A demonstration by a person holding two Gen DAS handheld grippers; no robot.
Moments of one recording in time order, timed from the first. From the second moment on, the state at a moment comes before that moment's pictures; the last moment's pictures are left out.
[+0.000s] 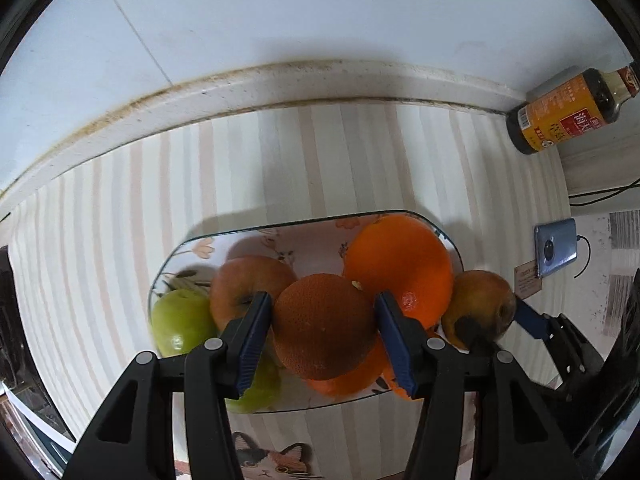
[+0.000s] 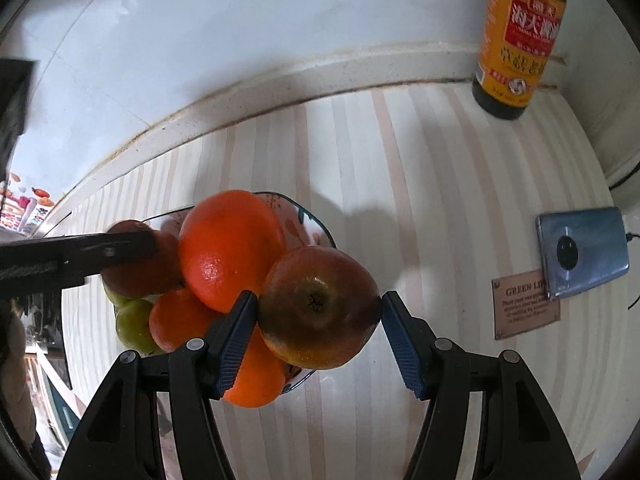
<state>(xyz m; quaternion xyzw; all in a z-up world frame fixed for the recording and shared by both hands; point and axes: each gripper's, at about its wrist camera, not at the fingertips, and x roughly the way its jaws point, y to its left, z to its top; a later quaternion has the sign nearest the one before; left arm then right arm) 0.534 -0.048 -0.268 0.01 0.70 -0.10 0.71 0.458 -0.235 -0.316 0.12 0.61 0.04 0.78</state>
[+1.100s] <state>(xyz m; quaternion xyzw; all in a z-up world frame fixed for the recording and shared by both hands) 0.446 -0.006 -0.215 0.00 0.62 -0.02 0.79 0.404 -0.226 -0.250 0.06 0.58 0.01 0.82</state>
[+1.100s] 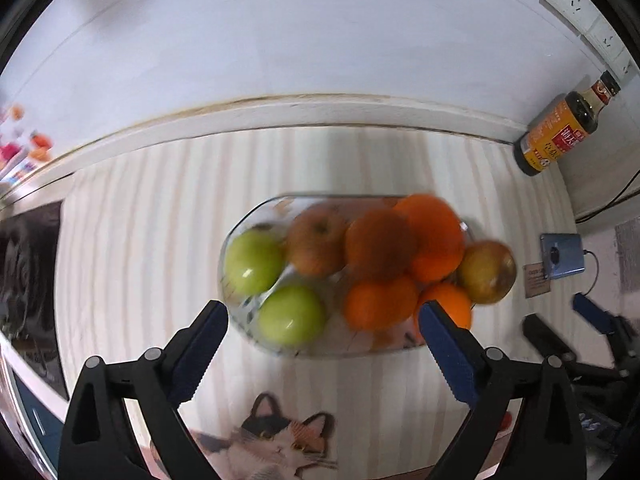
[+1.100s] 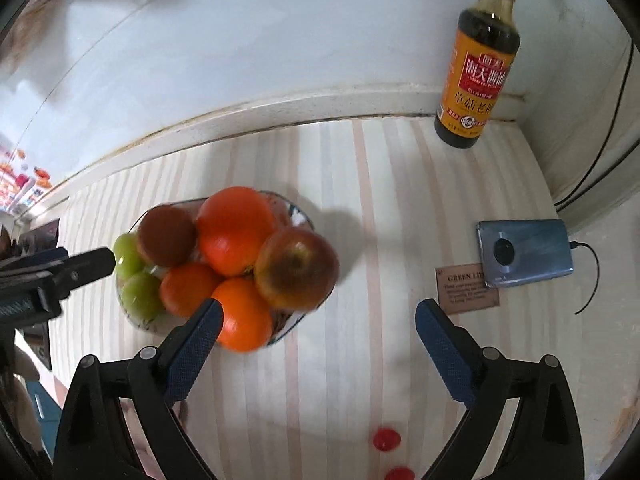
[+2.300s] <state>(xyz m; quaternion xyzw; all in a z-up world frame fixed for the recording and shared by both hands) 0.197 0.039 -0.043 0.01 0.43 -0.02 0.90 0.161 -0.163 -0.052 0.05 0.43 0.01 0.90</state>
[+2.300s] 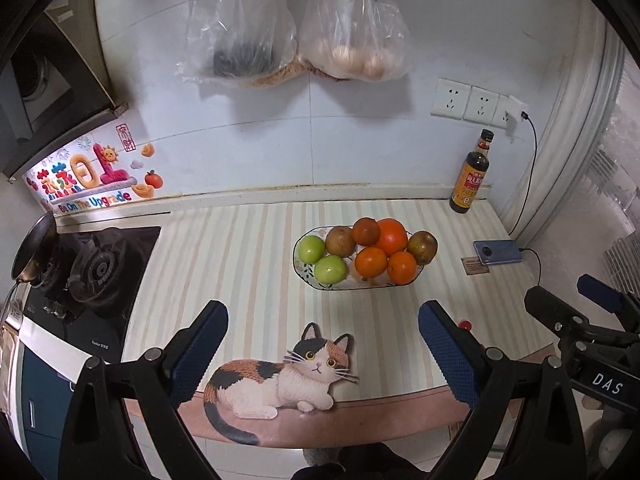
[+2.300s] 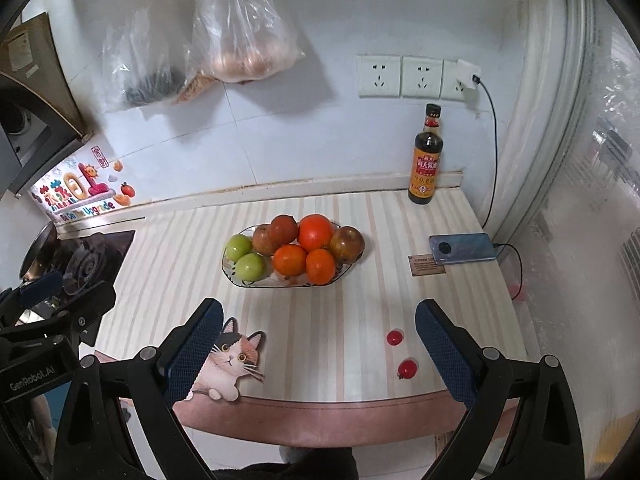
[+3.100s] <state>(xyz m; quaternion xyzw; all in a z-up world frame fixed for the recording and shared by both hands) 0.174 0.038 -0.052 0.02 0.43 -0.01 0.90 0.127 -0.190 -0.056 0.12 0.42 0.01 0.90</state>
